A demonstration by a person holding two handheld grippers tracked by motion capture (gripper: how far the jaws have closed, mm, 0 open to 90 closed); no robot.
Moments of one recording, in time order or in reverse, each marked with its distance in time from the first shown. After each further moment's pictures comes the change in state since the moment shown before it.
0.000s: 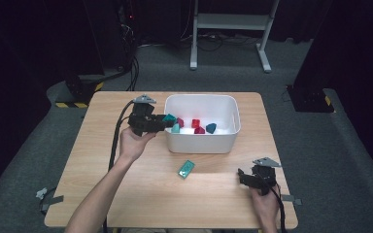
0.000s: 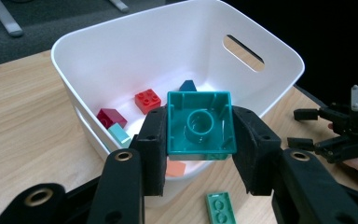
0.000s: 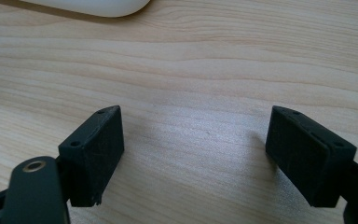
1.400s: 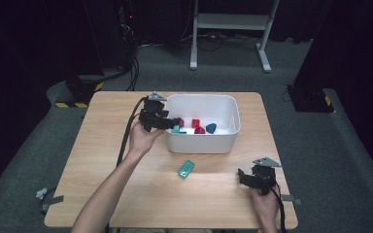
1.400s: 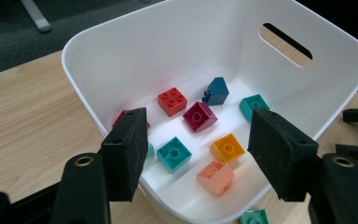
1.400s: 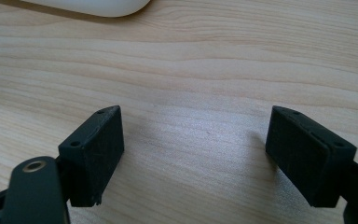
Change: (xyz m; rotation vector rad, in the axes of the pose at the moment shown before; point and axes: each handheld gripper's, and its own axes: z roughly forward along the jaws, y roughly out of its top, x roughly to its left) left arm 0.004 0.005 0.034 0.048 0.103 0.037; right arm 0.000 0.000 0.000 0.000 0.001 -0.002
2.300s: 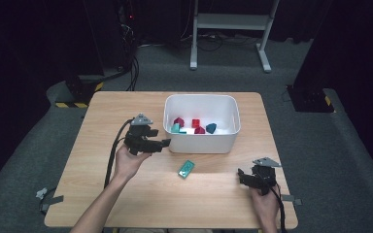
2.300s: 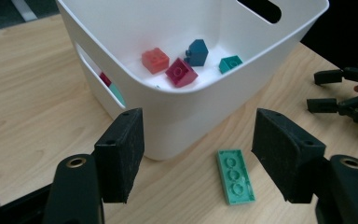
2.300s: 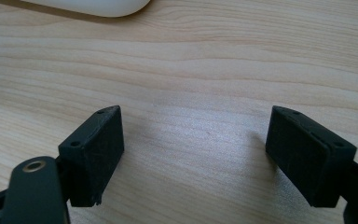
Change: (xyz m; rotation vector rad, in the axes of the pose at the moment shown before) left arm -0.013 -0.066 -0.035 -0.014 -0.049 -0.009; right arm 0.000 0.000 0.000 0.000 0.000 0.001
